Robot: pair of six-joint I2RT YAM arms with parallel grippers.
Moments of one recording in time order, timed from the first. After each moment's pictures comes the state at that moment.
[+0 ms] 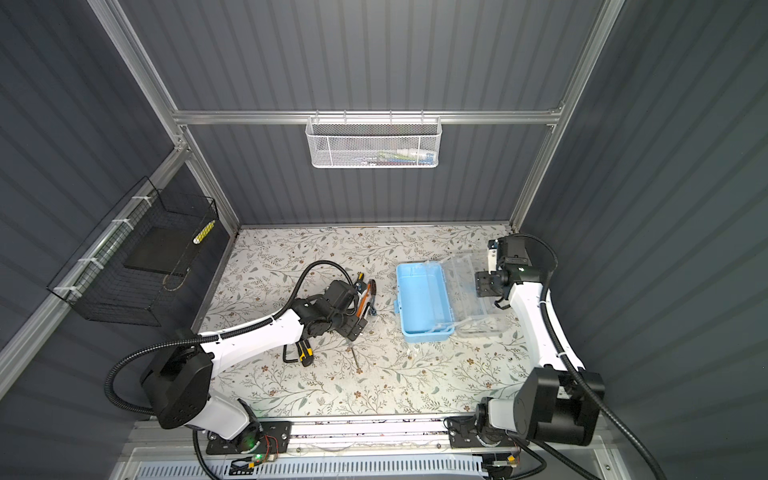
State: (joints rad) left arm -0.83 1.55 1.00 -0.44 -0.22 -0.02; right arm -0.08 1.31 1.16 -0.81 0.07 -0.13
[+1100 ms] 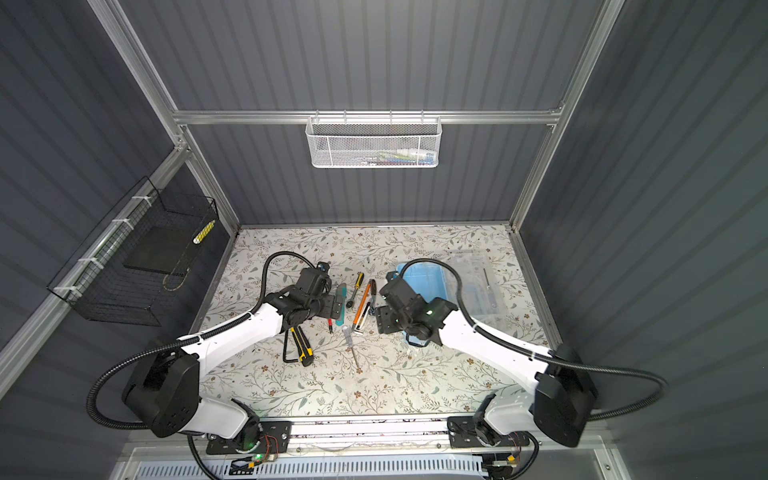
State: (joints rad) left arm -0.57 1.46 0.93 -0.37 -0.26 -0.23; right arm 0.89 1.43 1.04 -0.57 0.13 0.51
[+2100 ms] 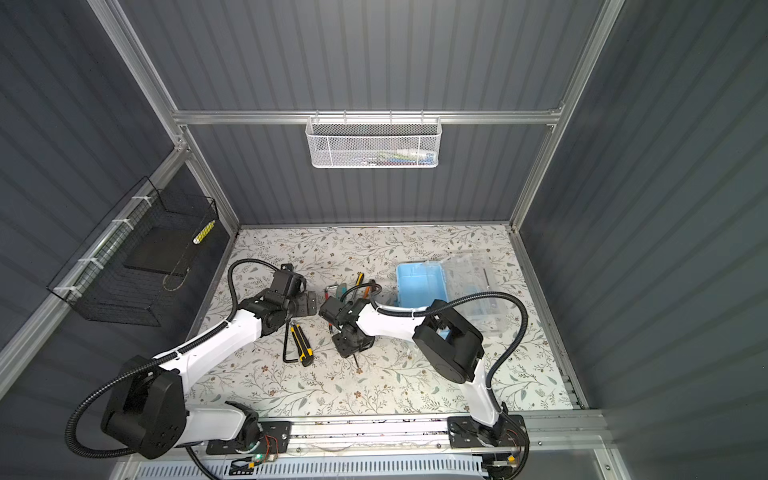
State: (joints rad) left arm -0.43 1.35 0.84 -0.42 -0.33 -0.35; right arm 1.03 2.06 1.46 -0.72 -0.02 0.42
